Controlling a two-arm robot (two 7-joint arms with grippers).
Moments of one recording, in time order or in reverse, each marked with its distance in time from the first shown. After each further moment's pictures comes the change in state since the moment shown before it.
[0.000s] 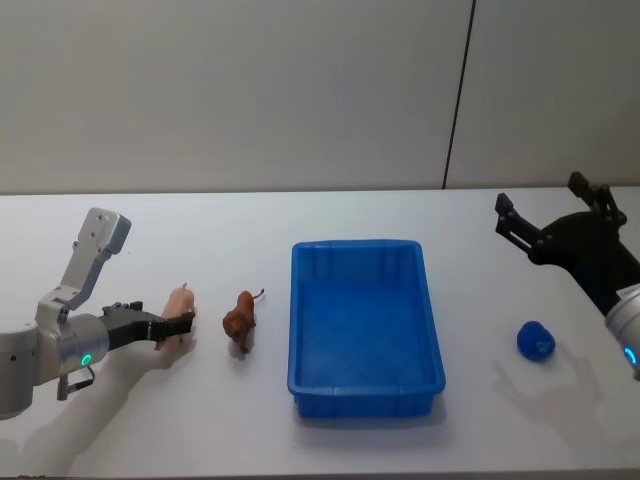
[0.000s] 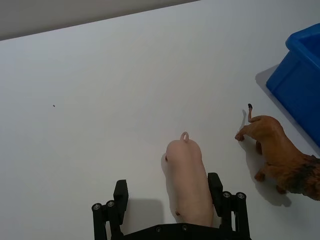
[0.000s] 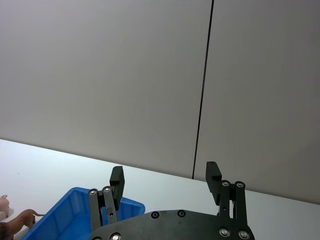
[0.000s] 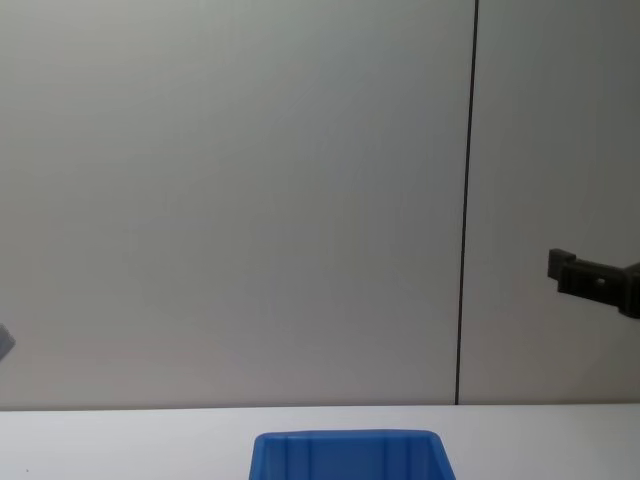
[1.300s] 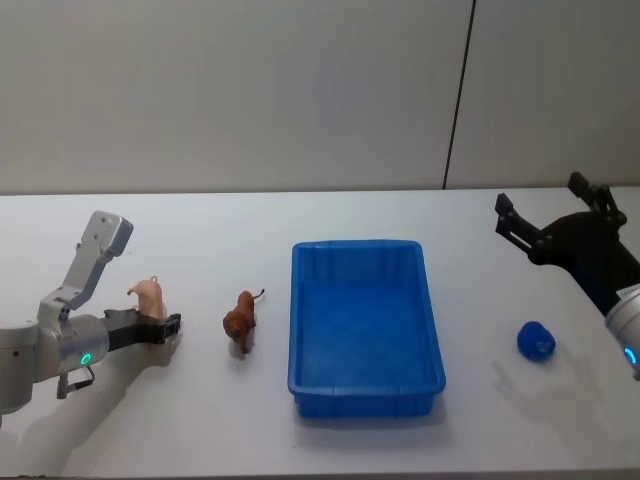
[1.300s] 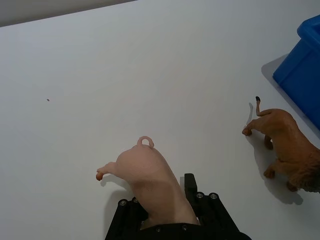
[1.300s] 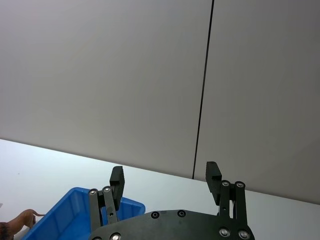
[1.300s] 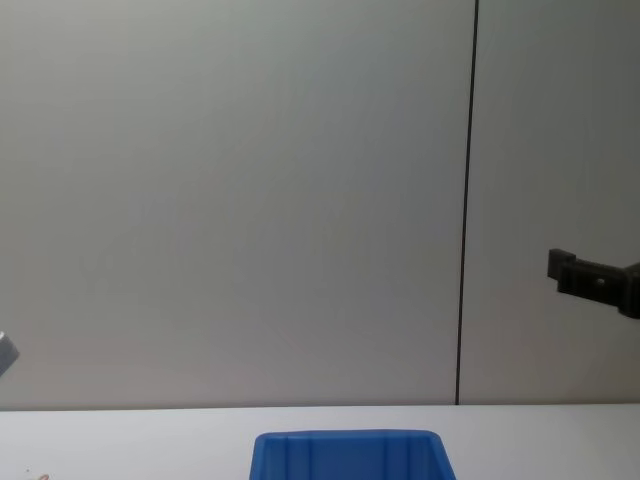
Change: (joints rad) left arm -0.058 -0.023 0.006 0.113 0.039 -0.019 -0.058; right arm 0.000 0.000 0.000 0.000 0.000 0.000 0.000
